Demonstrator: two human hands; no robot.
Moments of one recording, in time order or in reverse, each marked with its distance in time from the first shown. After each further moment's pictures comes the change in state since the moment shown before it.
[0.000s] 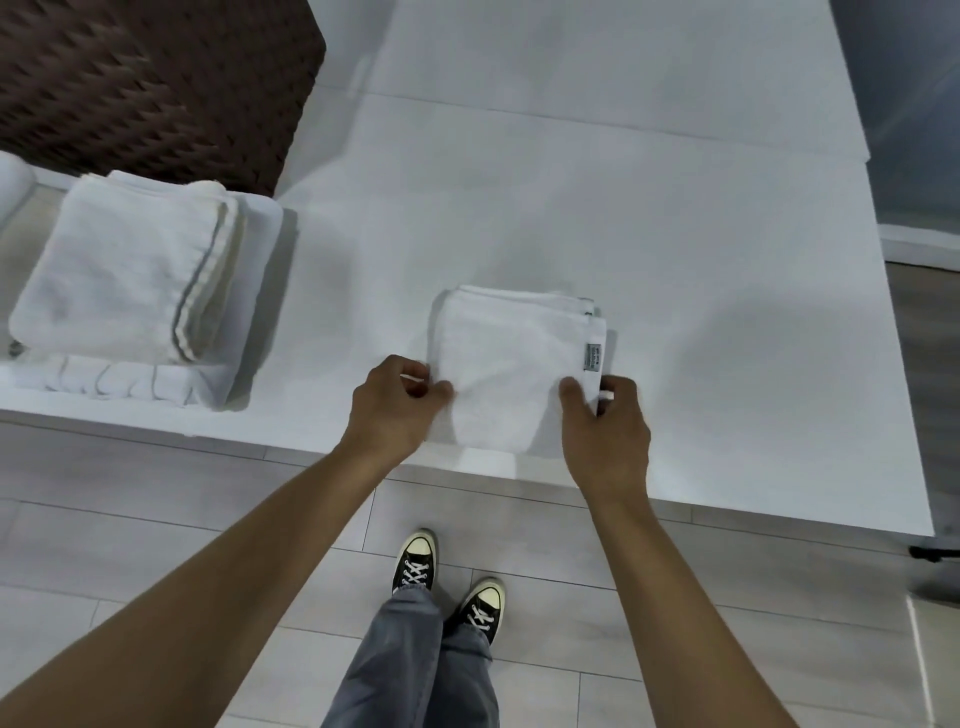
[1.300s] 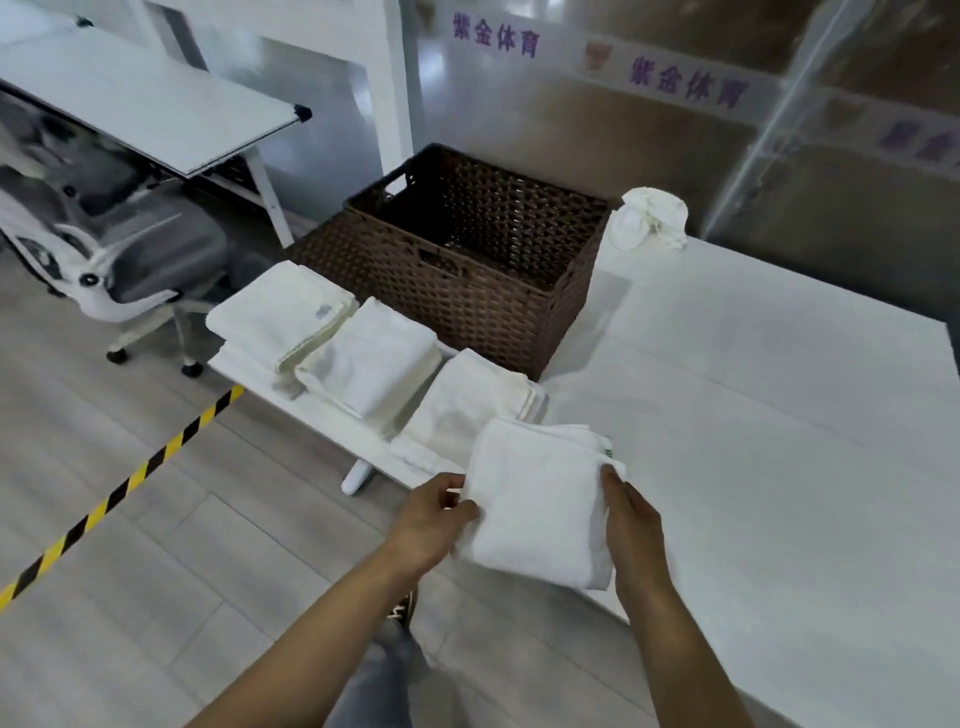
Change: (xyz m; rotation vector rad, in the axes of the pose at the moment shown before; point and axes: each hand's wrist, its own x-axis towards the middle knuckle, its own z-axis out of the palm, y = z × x) left_hand -0.150 -0.003 -0.251 -0.448 0.058 -0.074; right_hand -0.178 -0.204 0.050 0.221 -0.409 -0.051
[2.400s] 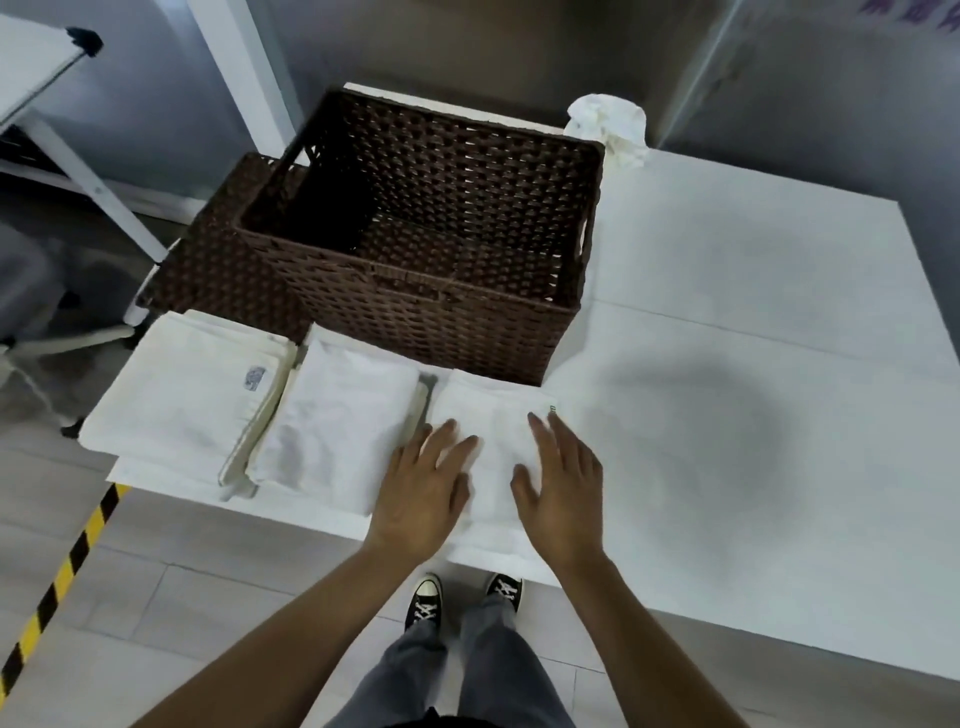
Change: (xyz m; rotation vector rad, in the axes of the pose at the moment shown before) left_hand 0.216 0.018 -0.109 1.117 -0.041 0.786; right_hand 0.115 0.017 0.193 -0.972 0.300 -0.622
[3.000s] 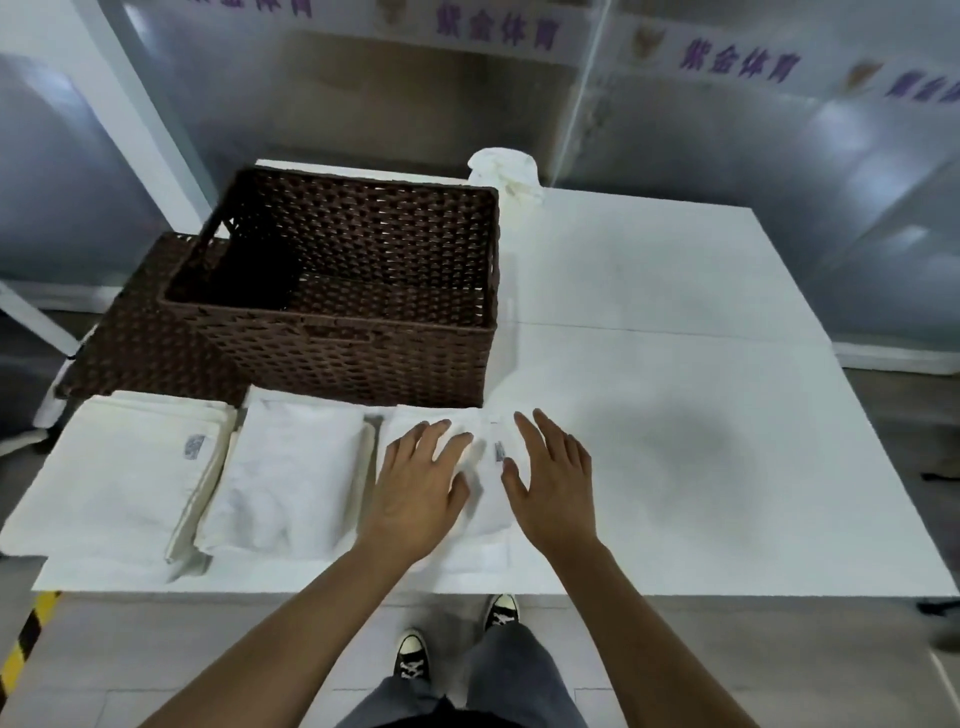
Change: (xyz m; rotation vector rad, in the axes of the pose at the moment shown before) left_hand 0.030 0.036 -0.036 0.046 0.051 0.209; right_hand 0.004 0.007 -0.041 -0.045 0.137 0.066
